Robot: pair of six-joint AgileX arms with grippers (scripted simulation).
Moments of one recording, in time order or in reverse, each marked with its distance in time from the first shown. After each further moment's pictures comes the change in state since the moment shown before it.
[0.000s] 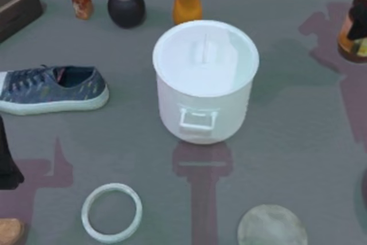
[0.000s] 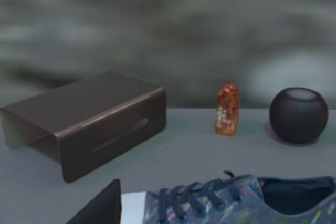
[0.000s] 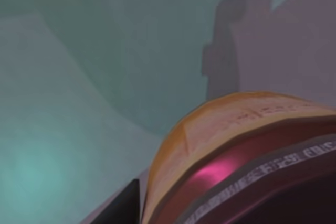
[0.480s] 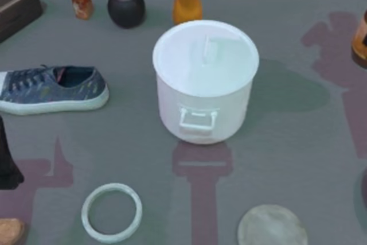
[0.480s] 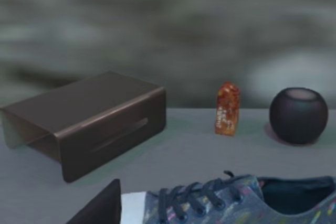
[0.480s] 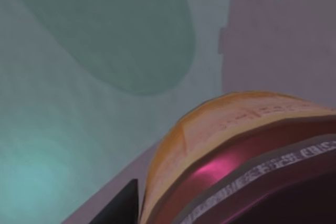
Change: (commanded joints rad) left arm 0.000 0.000 0.000 0.000 0.000 0.000; right arm -0.002 -0.286 -0.320 0.035 -0.004 -0.004
